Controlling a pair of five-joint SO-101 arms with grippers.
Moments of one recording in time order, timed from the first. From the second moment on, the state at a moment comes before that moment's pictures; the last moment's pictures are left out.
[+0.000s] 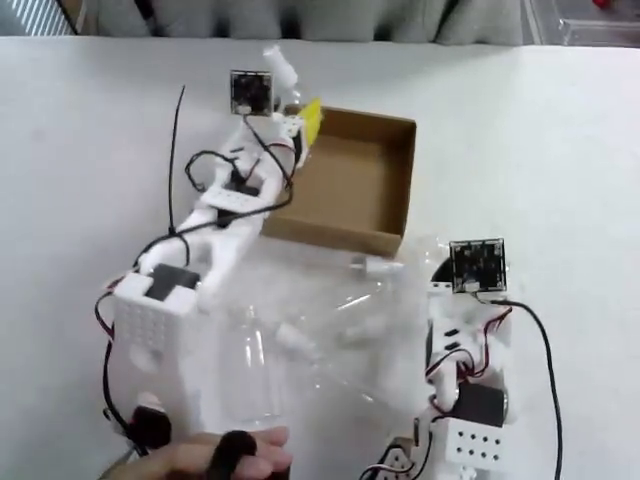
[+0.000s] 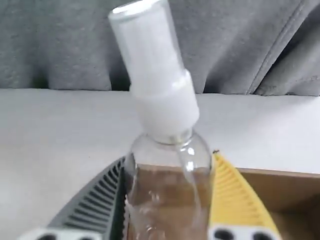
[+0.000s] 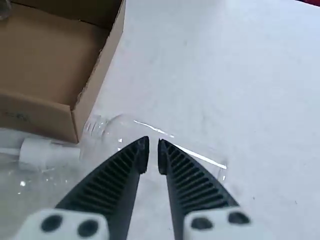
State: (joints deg) left arm 9.4 35.6 7.7 -17.0 12.6; right arm 8.2 -94.2 96.6 33.7 17.0
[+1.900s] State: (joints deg) left arm 9.2 35.6 18.9 -31.1 6.5; right arm 8.2 -94.2 96.6 33.7 17.0
